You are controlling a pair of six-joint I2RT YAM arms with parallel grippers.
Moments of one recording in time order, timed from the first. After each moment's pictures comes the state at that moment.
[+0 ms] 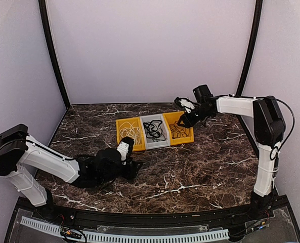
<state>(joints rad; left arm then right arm) -1.09 1.57 0.57 0.49 -0.36 -0.40 0.42 2.03 1.54 -0.41 -0.32 -0.34</state>
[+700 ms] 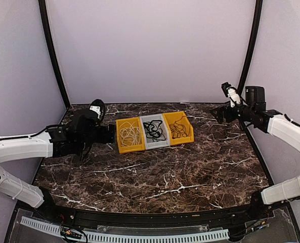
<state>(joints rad) -0.80 1.26 0.79 -0.08 -0.54 -0.32 0.20 1.23 0.94 -0.17 -0.26 -0.22</state>
